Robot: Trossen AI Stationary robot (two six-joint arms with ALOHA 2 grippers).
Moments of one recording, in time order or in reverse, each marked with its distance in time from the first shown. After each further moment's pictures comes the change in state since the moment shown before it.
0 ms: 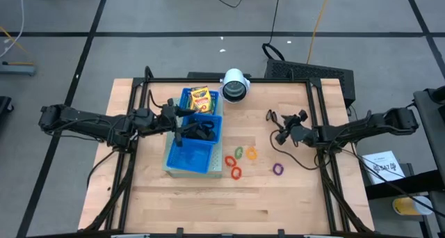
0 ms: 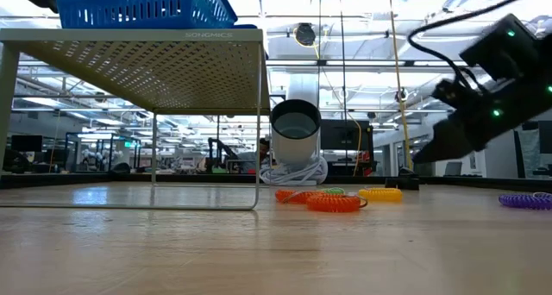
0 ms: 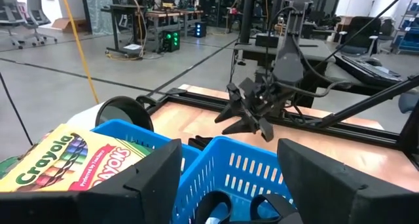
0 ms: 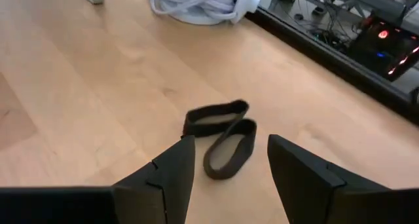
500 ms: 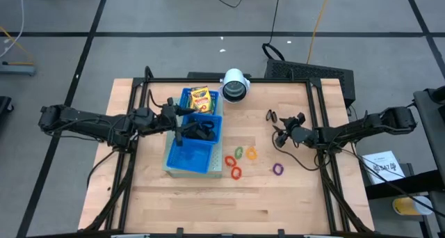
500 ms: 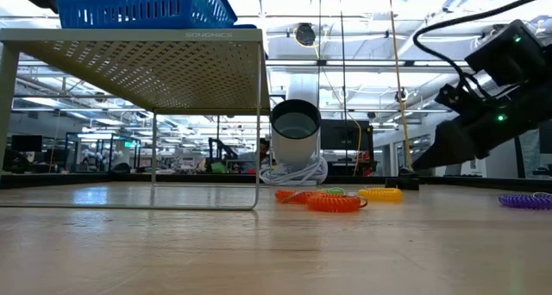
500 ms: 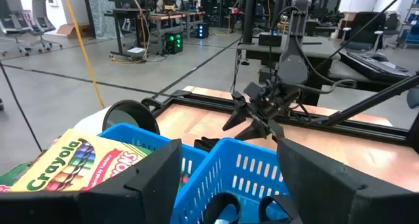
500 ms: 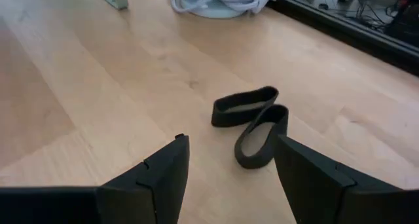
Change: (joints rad) left arm 0.011 0.000 0.000 0.001 0.000 0.035; right arm -0.001 0.061 -0.060 0.154 -0.076 0.063
